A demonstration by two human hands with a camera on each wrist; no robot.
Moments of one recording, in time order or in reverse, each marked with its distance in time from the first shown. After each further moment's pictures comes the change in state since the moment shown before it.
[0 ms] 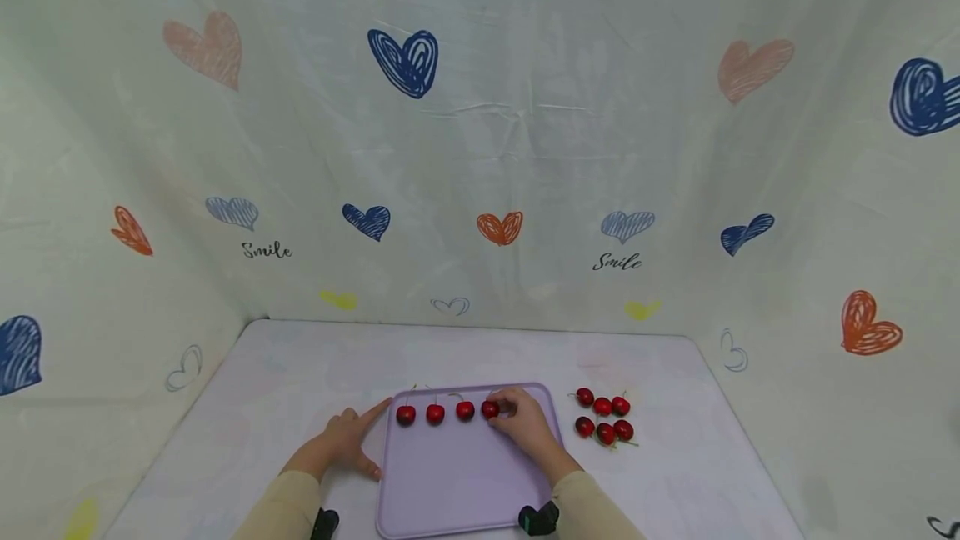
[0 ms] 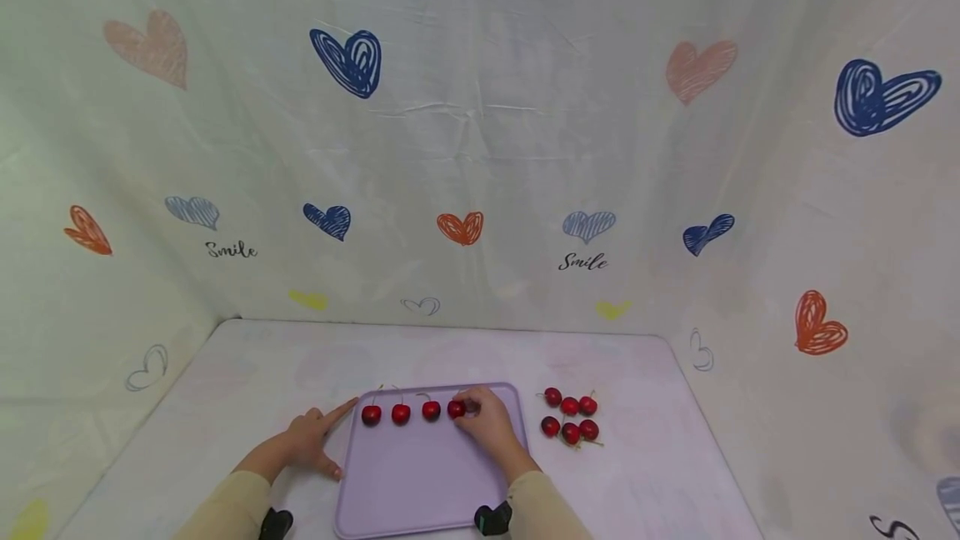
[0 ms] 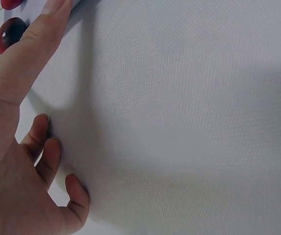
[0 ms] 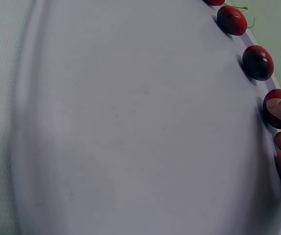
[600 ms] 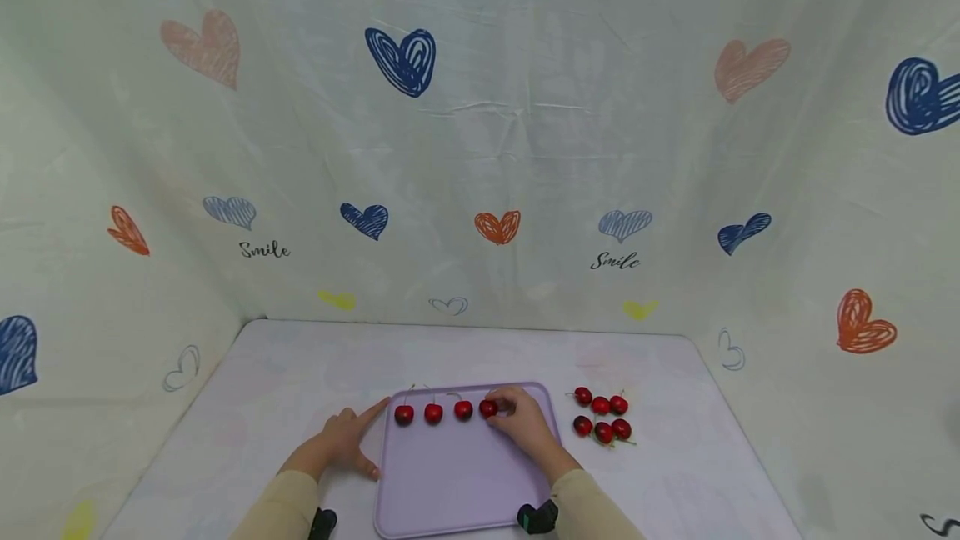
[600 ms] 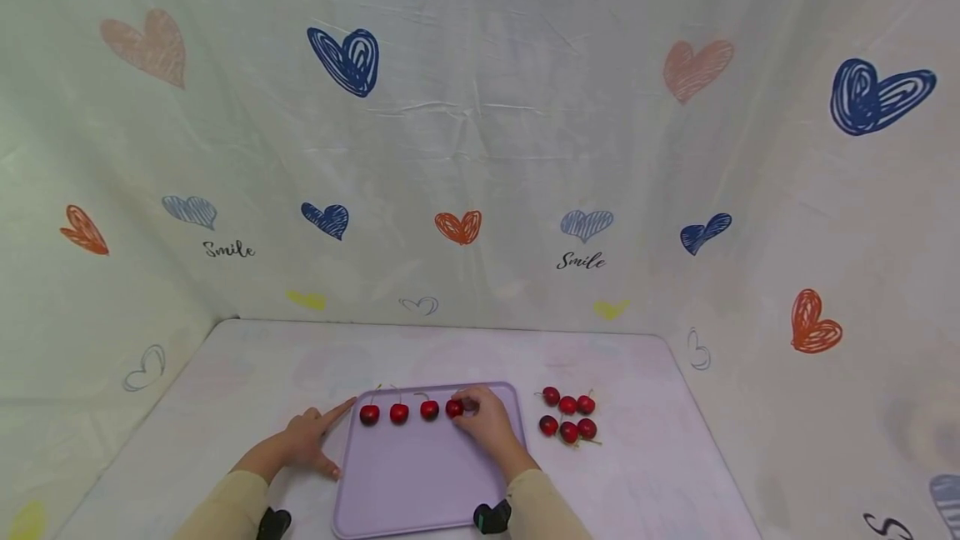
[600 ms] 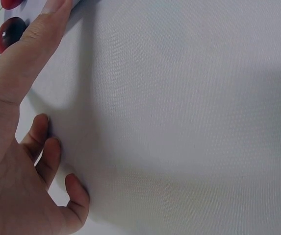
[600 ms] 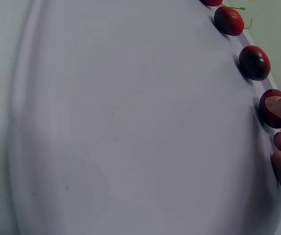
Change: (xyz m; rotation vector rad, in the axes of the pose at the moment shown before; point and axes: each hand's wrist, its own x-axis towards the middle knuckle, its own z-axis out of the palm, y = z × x) left_hand -0.002 0.001 0.000 0.005 0.006 0.009; right_hand -0.001 0.000 -0.002 0.034 -0.014 0.011
